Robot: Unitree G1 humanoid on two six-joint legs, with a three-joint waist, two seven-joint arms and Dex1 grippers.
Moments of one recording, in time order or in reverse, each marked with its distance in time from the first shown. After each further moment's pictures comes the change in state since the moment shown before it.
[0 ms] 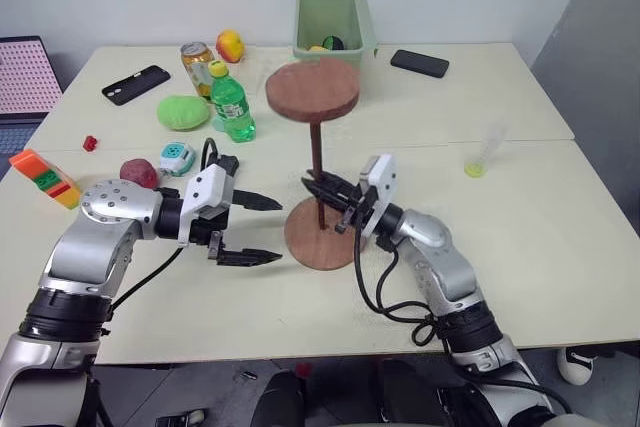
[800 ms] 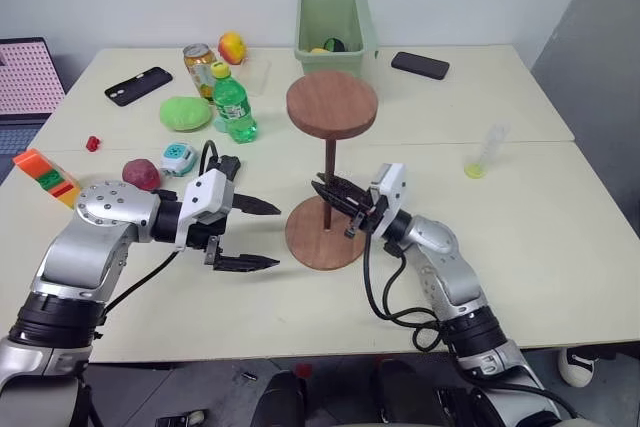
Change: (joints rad) left arm 0.022 0.030 0.000 -0.043 0.002 0.019 0.001; right arm 0.030 -0.054 -0.006 0.024 -0.001 -0.101 0.013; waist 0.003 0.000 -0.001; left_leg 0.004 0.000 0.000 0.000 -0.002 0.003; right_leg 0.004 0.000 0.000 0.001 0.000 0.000
